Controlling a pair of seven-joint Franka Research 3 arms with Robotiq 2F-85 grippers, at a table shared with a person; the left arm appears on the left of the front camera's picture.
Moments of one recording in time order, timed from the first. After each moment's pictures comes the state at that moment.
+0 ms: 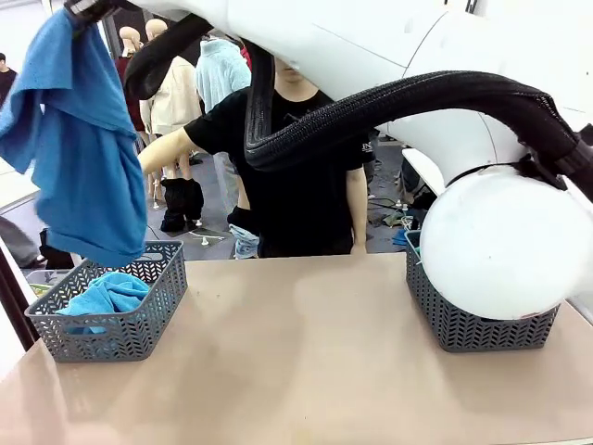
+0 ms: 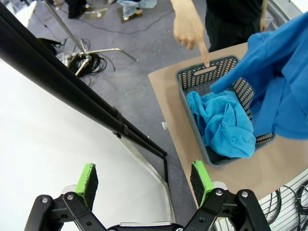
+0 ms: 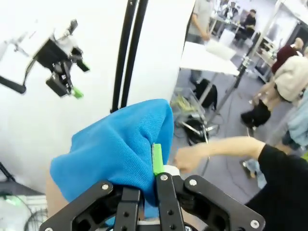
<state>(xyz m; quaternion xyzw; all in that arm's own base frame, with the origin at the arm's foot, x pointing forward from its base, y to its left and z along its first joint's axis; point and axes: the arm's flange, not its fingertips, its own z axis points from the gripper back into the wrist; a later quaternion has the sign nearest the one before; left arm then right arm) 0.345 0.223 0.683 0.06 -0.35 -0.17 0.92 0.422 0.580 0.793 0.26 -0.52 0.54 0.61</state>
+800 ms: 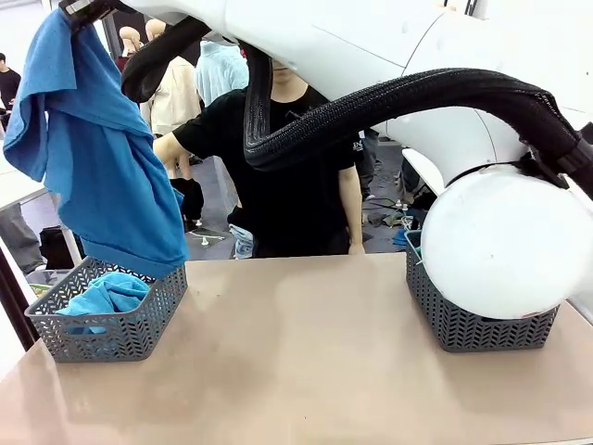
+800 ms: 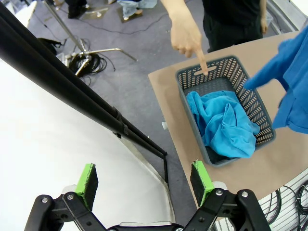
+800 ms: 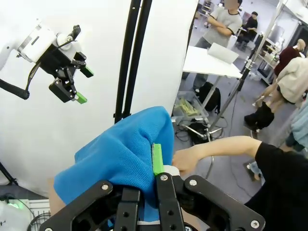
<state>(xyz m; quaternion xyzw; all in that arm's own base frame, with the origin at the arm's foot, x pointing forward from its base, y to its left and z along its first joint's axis) 0.345 0.223 0.683 0.06 -0.35 -0.17 0.92 0.423 0.581 0.790 0.26 -0.51 0.54 0.61</state>
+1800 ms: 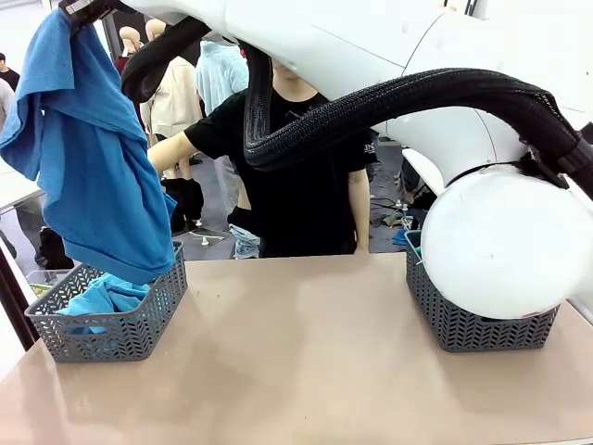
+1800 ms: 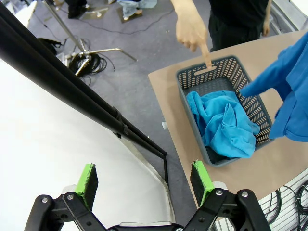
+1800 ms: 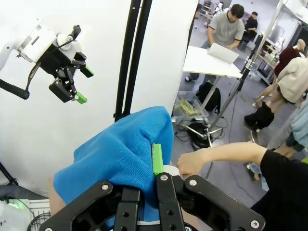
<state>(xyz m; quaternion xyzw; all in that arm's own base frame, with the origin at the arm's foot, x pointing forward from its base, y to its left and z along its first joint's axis) 0.345 0.223 0.683 0.06 -0.35 -0.17 0.92 0.423 0.582 0.790 0.26 -0.51 0.54 0.61</state>
